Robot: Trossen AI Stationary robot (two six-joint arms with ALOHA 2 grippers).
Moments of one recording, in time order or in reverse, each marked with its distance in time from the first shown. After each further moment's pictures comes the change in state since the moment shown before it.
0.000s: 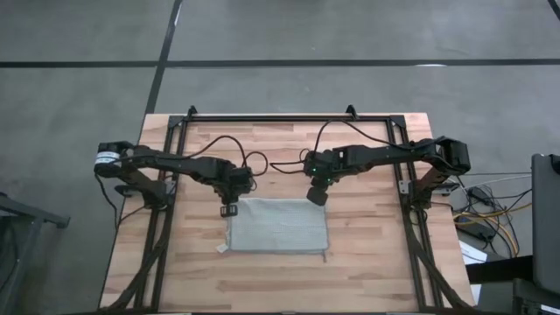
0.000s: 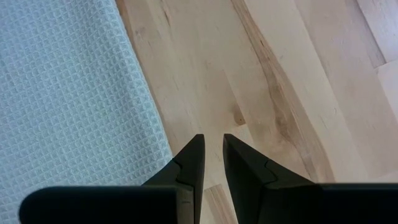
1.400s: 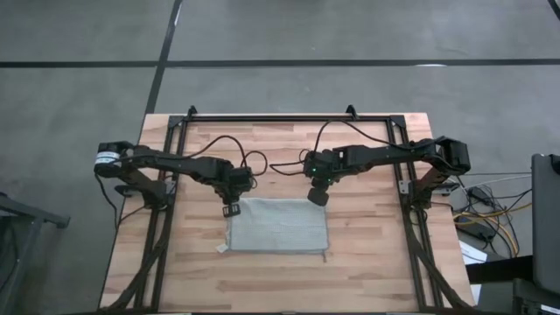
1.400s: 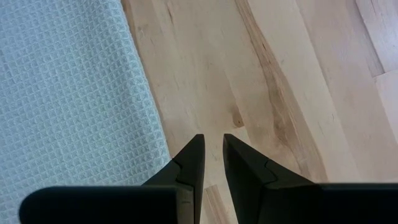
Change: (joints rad) left arm 0.000 0.000 -0.001 0.004 0.009 -0.118; right arm 0.000 0.001 0.000 0.002 0.000 -0.053
